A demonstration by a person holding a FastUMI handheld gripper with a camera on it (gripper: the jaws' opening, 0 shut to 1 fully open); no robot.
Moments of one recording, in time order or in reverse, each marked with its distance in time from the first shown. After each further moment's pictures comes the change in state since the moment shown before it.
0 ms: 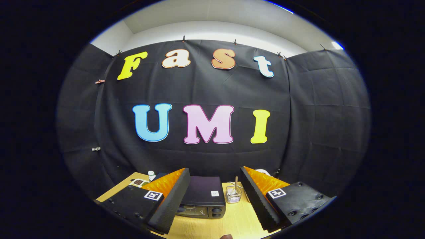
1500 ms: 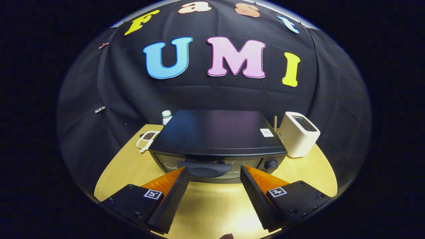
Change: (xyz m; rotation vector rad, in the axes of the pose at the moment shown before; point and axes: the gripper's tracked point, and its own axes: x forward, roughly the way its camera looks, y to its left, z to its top) arm 0.031 0.121 -0.226 -0.023 0.452 0.102
